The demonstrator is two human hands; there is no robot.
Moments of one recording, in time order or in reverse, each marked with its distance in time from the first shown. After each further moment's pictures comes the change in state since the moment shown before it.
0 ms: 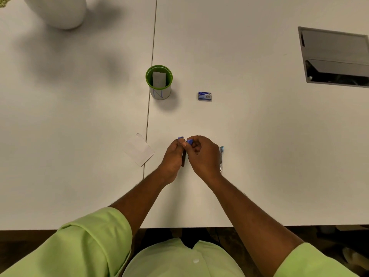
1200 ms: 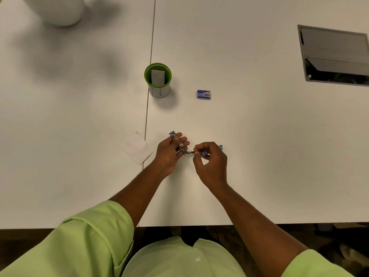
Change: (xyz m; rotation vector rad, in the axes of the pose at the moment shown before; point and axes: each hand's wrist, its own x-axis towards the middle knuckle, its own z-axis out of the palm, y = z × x) left_hand 0.020 0.000 -0.015 -0.336 0.069 -0.080; right_hand -0.024 0.034 -0.012 0.132 0.079 -0.136
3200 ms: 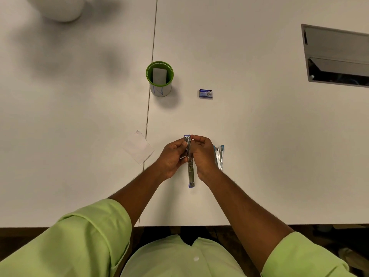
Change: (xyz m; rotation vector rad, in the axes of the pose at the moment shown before) left_hand -0.009 -0.004 0.000 0.151 -0.198 -0.036; right_hand 0.036 -0.014 0.042 0.404 -0.003 0.726
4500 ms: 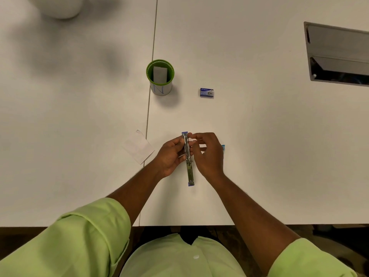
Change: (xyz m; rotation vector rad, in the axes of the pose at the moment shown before) left_hand 0.008 0.003 -0.010 -0.064 -0.022 -0.047; right_hand -0.009 -0.003 -0.024 -0.466 -0.024 -0.591
